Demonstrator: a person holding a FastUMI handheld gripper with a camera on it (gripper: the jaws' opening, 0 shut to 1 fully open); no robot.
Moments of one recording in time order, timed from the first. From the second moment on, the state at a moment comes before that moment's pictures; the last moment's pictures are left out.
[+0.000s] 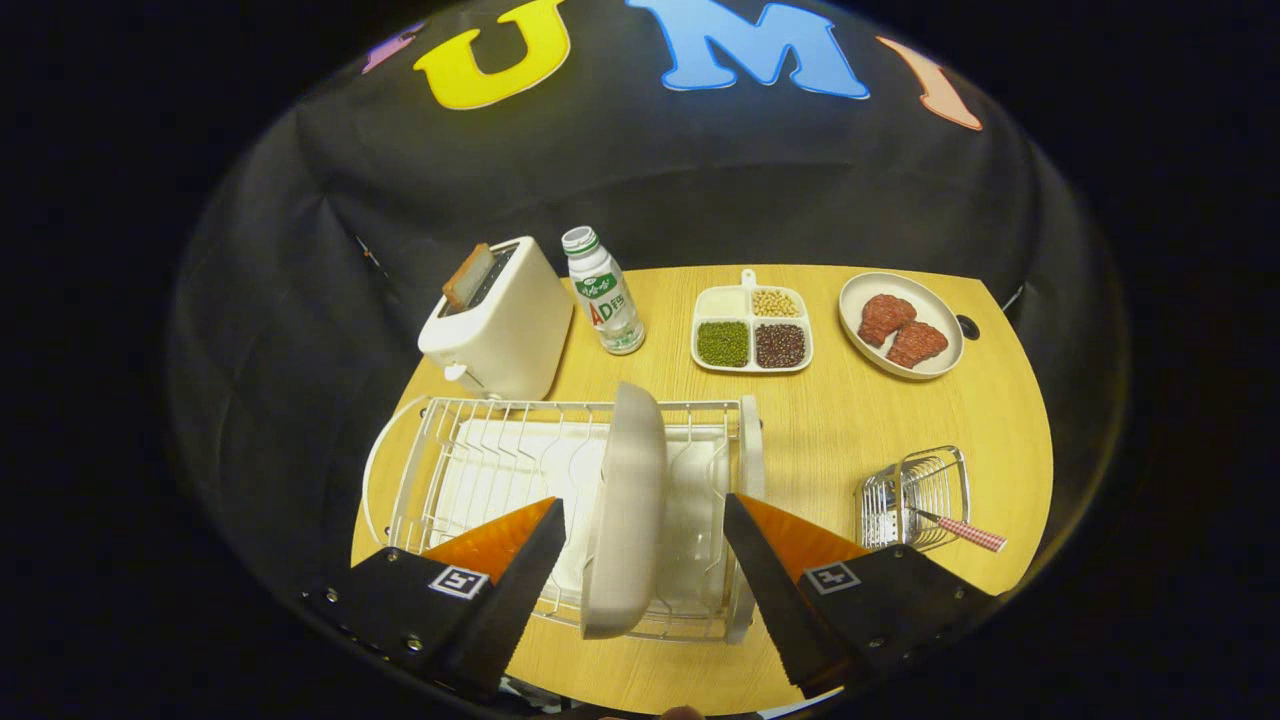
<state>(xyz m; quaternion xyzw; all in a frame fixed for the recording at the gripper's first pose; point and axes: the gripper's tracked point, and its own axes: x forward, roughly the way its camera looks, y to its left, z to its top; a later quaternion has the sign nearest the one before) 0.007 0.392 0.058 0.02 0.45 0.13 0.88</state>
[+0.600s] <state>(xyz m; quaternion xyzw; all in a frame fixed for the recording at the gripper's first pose) 0.006 0.386 0.026 0.01 0.54 0.04 0.84</state>
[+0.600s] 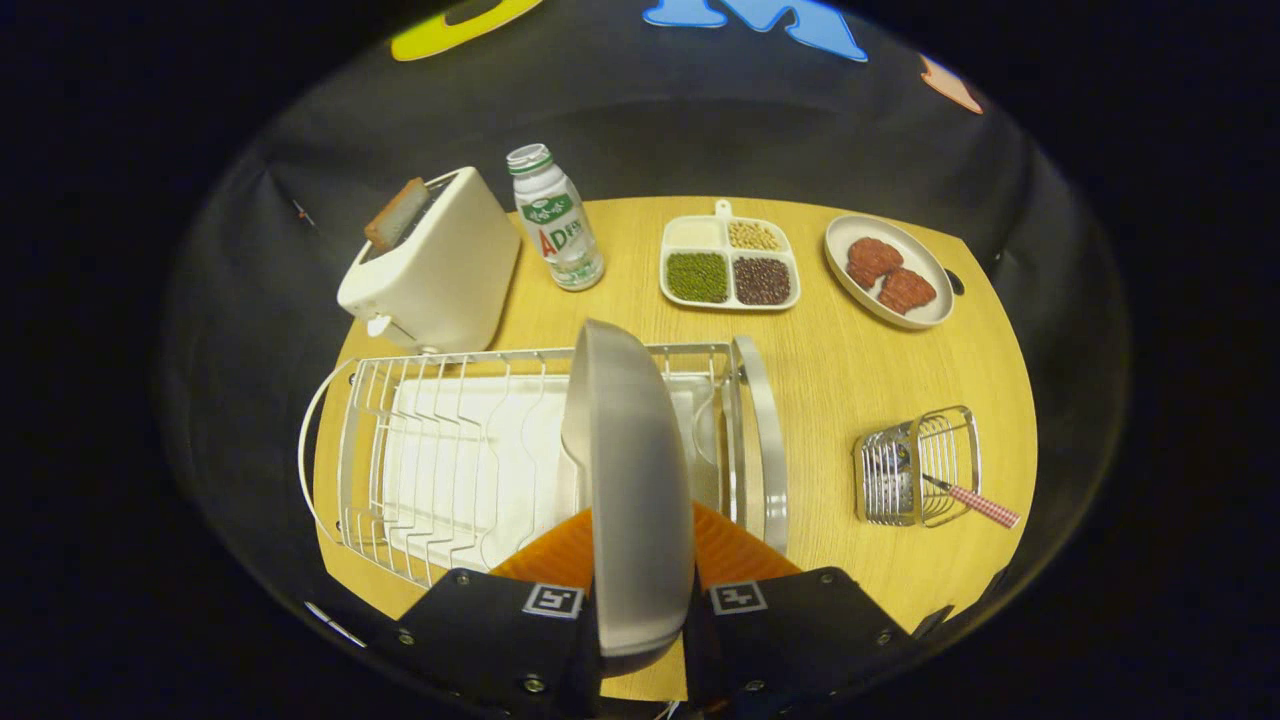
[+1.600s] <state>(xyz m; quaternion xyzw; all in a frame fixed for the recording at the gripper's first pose) 0.017 0.389 0.081 -0.11 0.47 -0.04 0.88</state>
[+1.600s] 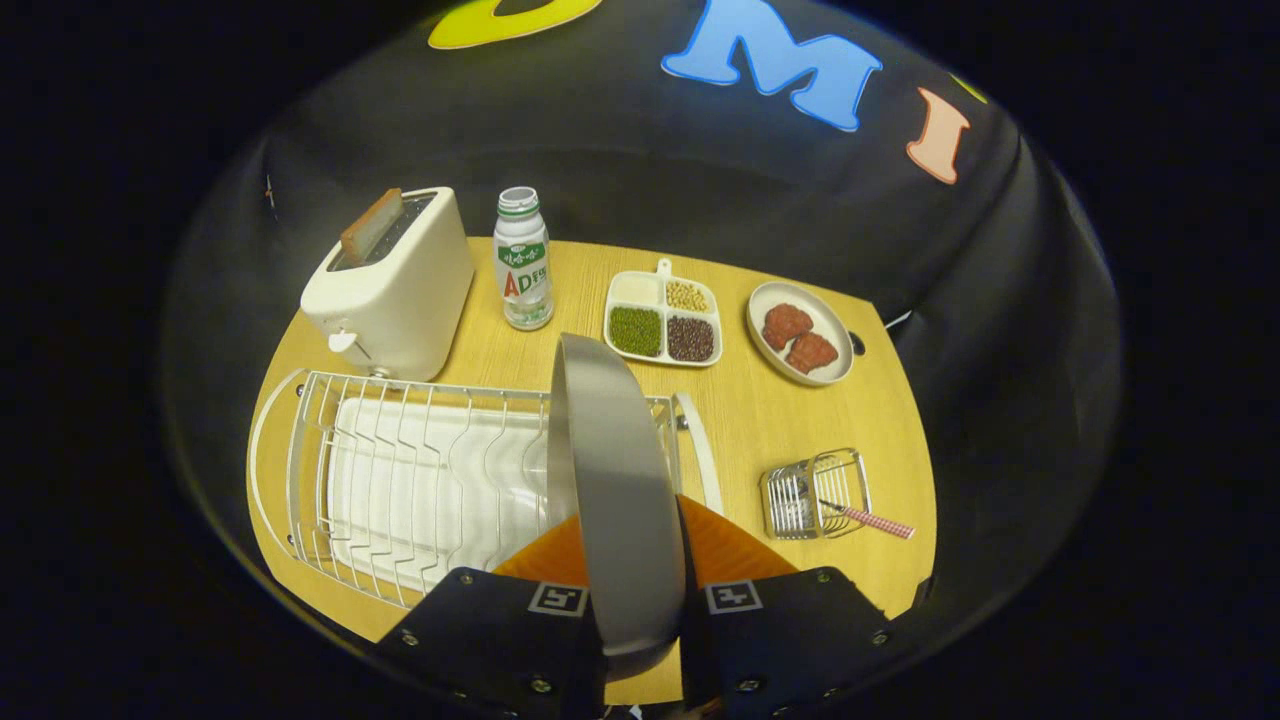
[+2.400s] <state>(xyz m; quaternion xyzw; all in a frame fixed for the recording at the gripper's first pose) -0.116 0.282 0.167 0.03 0.43 0.09 0.90</state>
